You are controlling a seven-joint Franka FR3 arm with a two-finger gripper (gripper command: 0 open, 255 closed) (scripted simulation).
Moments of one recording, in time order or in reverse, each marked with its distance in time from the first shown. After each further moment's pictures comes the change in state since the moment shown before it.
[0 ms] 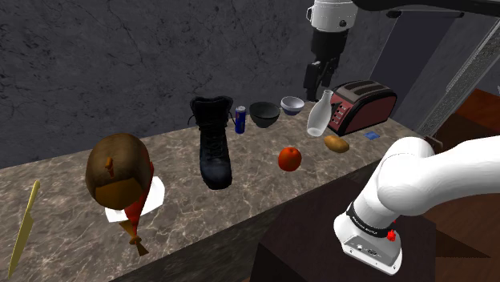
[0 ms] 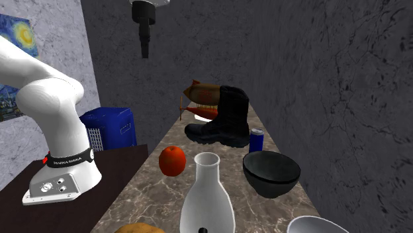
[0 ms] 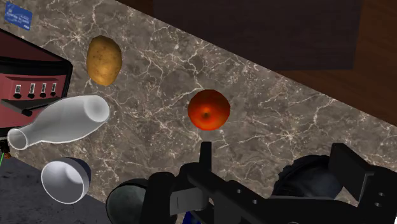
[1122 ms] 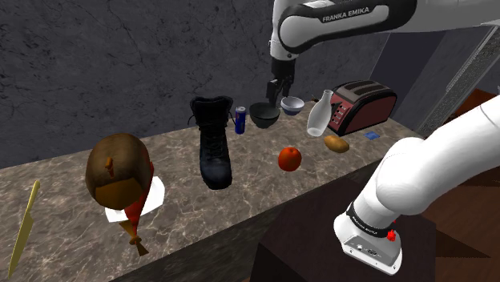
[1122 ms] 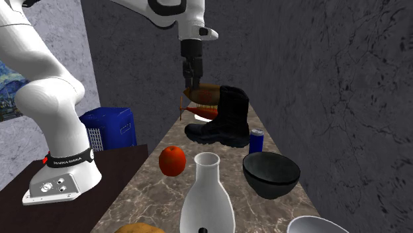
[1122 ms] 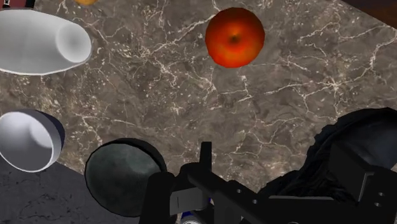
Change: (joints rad) arm -0.031 0.416 -0.140 0.009 -0.043 0.451 -0.160
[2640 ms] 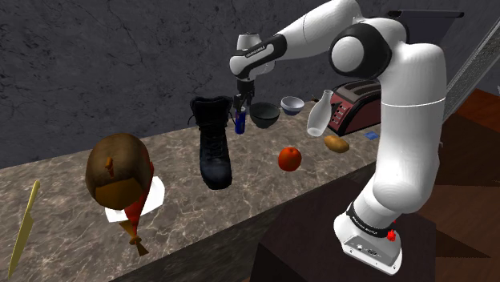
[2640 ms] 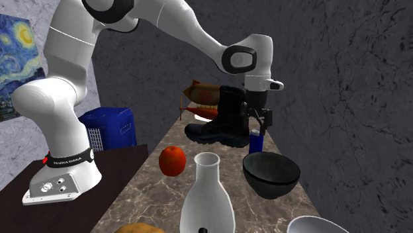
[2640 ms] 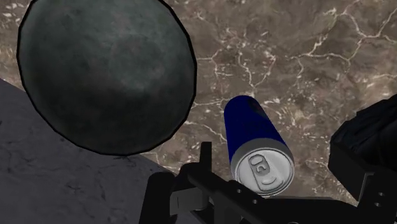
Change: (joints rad) arm -0.074 0.816 -0.058 0.568 0.163 0.287 -0.271
